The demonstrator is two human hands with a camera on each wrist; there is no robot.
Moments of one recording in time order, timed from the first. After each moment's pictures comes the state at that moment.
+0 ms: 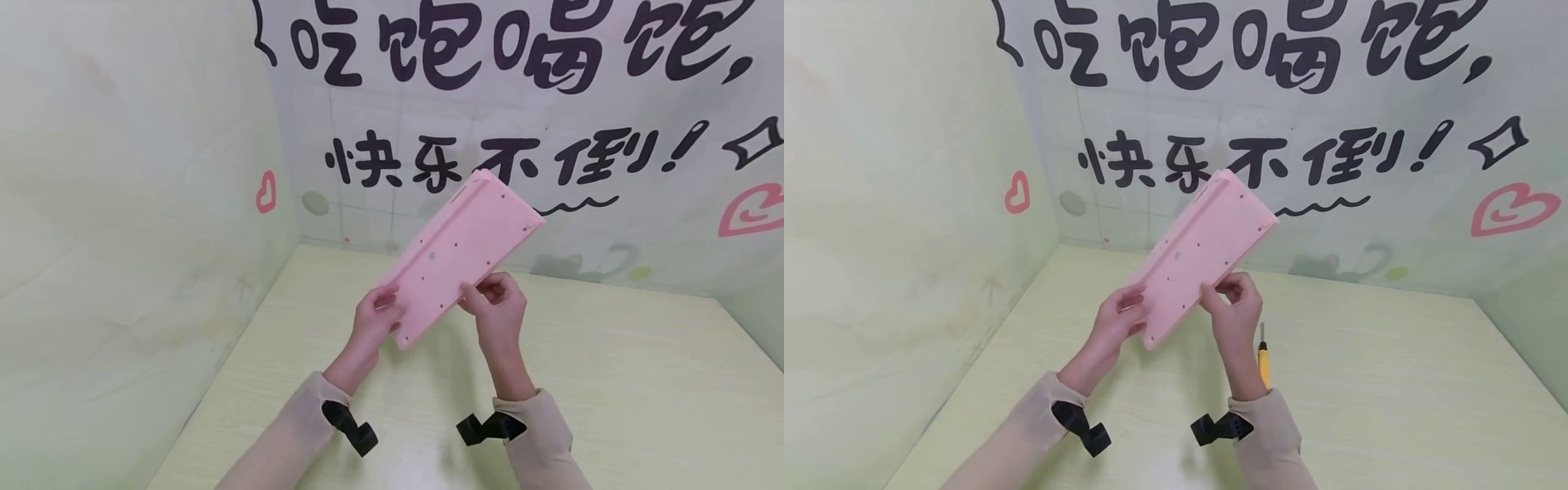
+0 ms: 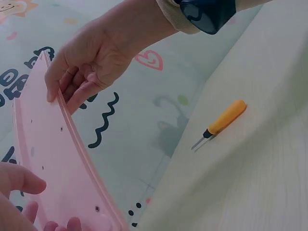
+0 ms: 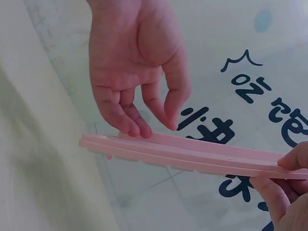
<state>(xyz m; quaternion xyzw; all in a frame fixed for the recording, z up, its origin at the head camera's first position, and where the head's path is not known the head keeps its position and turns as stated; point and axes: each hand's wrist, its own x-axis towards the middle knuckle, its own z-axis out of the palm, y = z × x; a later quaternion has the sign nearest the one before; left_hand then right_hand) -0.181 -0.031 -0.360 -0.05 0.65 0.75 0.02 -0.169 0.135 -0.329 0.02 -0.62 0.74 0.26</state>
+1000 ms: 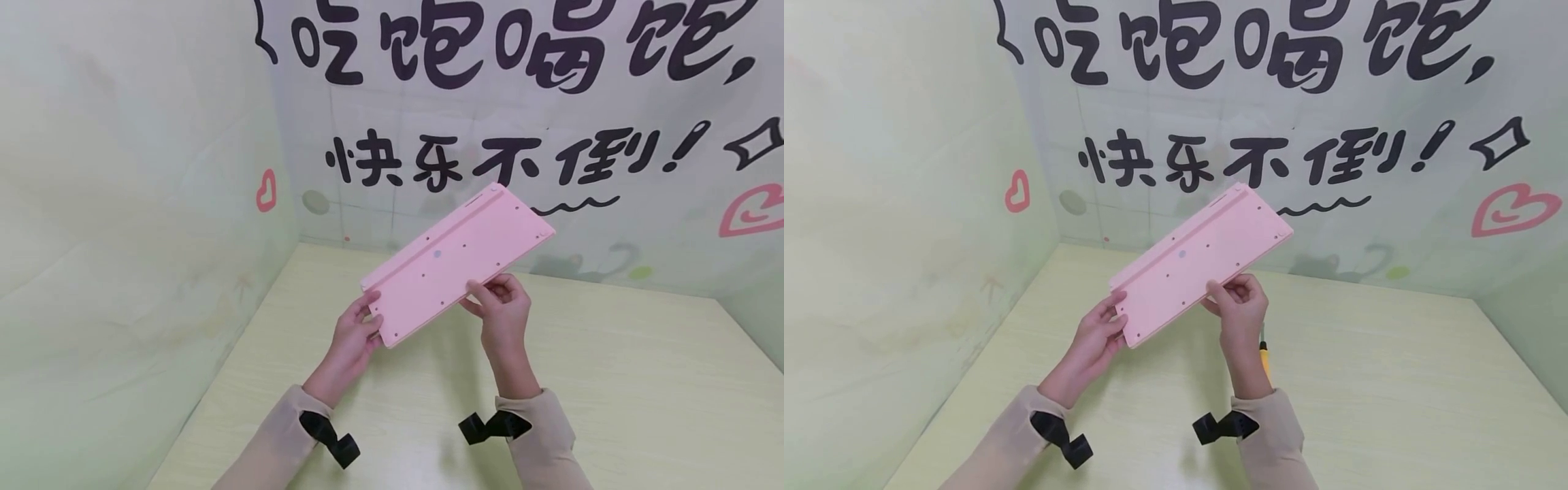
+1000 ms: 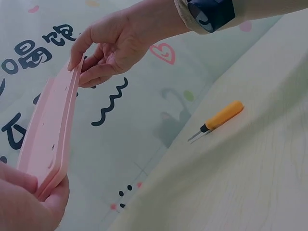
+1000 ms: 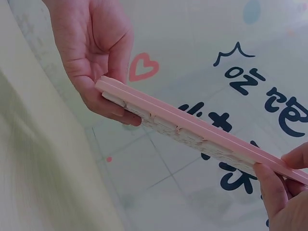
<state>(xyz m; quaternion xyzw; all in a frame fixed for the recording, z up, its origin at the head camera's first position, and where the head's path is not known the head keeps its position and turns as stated) -0.171 -0.060 -0.378 -0.05 0.49 0.87 0.08 -0.170 0.139 -0.325 -0.03 -0.55 0.81 0.20</state>
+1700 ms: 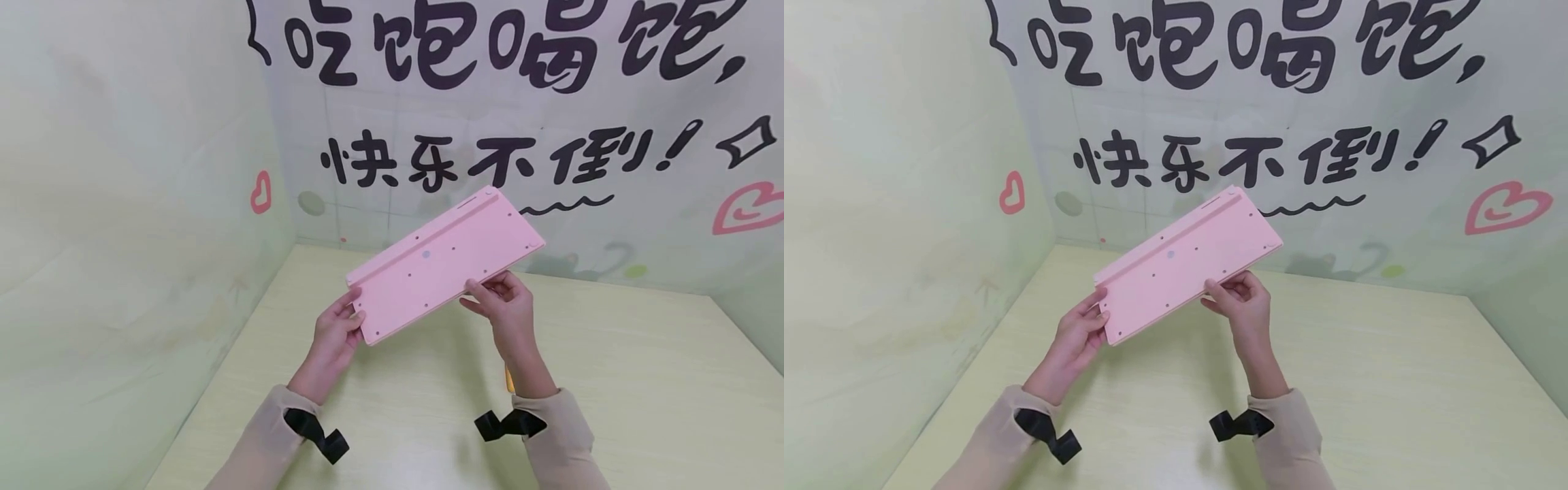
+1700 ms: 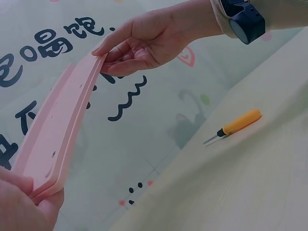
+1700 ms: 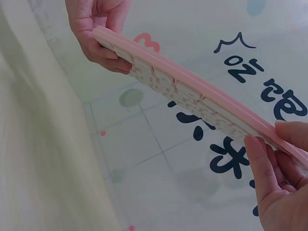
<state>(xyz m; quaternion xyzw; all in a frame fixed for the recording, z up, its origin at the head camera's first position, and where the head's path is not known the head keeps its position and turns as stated) -0.177 -0.076 -0.373 -0.10 0.45 0.89 0.04 -0.170 0.164 -0.329 0.05 -0.60 0.79 0.14</state>
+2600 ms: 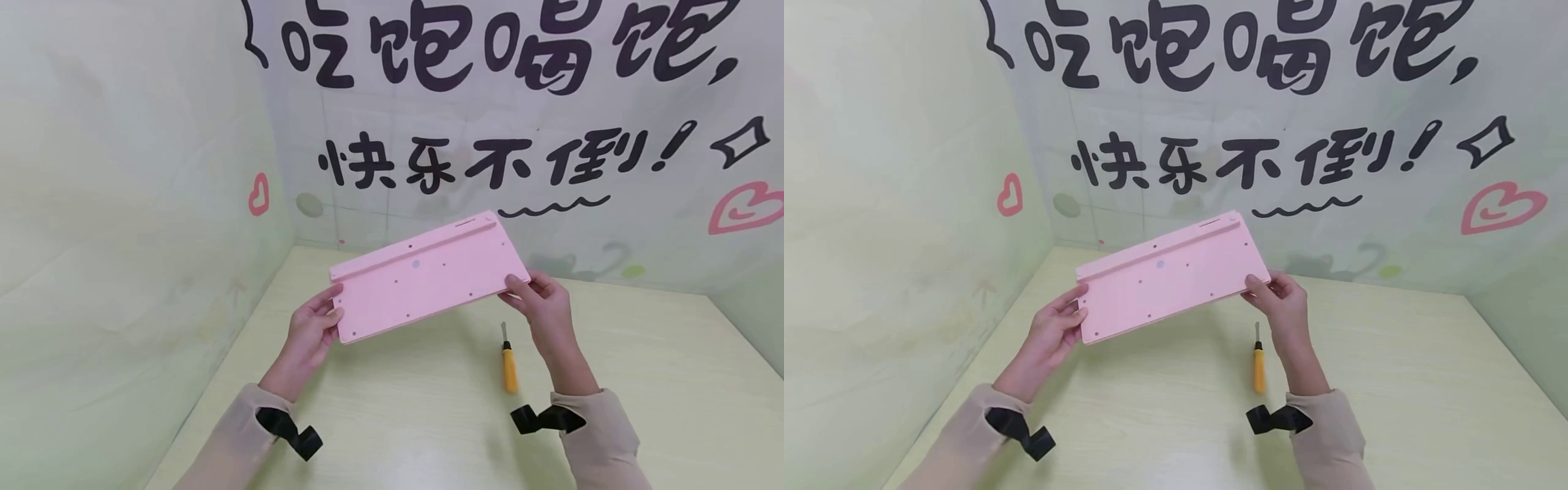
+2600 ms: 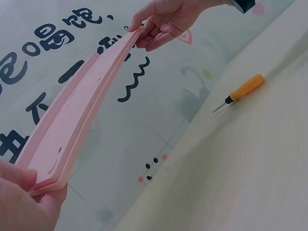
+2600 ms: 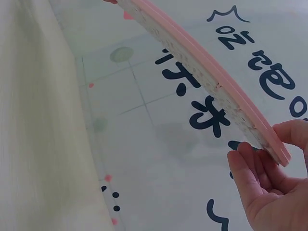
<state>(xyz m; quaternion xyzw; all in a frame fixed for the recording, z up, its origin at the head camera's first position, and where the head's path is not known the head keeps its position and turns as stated) -0.177 -0.111 -0.364 -0.07 0.48 0.87 0.05 -0.168 0.218 -0.317 0.03 -0.62 0.78 0.12</state>
